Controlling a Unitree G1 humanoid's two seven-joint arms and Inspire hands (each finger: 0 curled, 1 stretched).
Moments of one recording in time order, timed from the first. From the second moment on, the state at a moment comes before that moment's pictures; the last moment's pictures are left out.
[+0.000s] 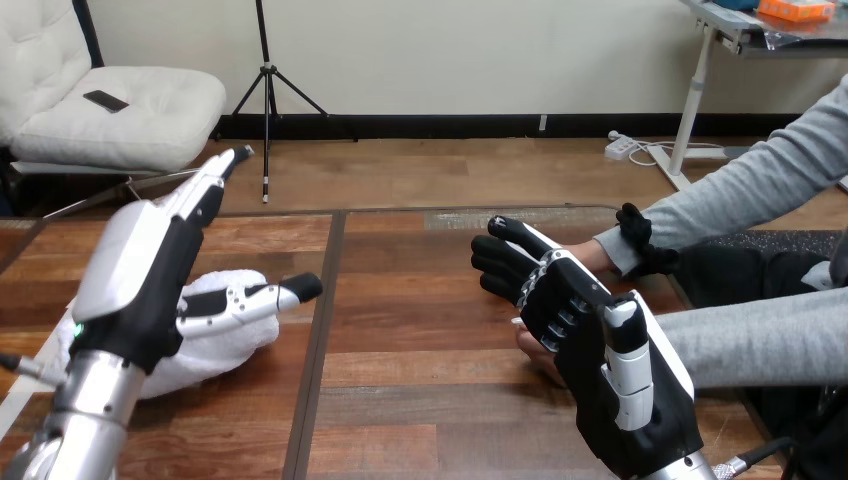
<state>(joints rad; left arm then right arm) -0.09 0.45 0.12 0.28 0.57 -0.53 0.11 0.22 -0.08 0.07 -0.03 0.28 -0.43 0.48</state>
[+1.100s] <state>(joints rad) -0.26 0.53 -0.06 0.47 0.76 -0.38 0.20 0.21 -0.08 0.06 -0.03 0.28 -0.44 0.48</state>
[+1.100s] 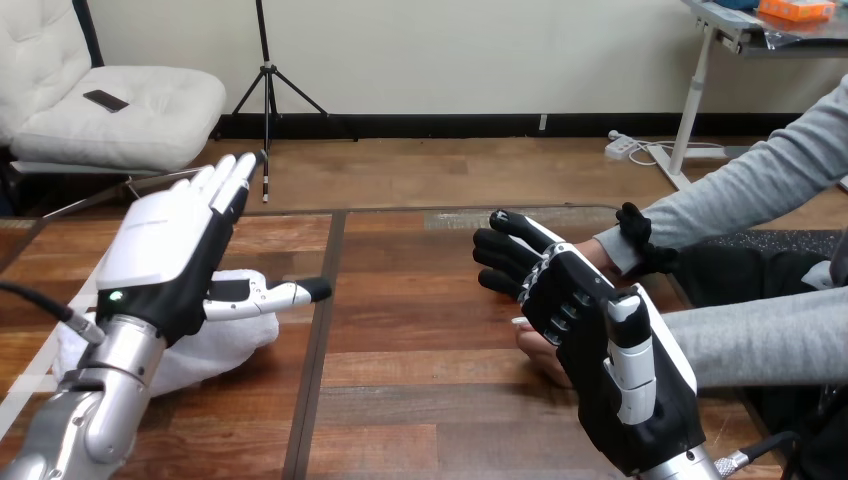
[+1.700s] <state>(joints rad) -0.35 0.54 -0.14 0.61 0.80 -0.35 0.25 0.21 -0.08 0.06 -0.02 0.28 -0.44 0.47</state>
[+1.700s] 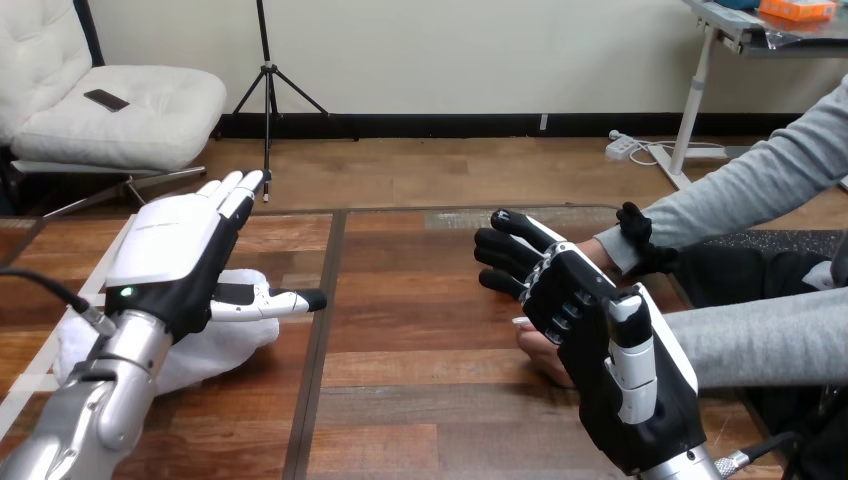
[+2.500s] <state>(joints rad) -0.51 0.55 -0.28 0.83 0.87 -0.29 0.27 0.20 -0.08 0.06 -0.02 0.27 -0.45 0.45</state>
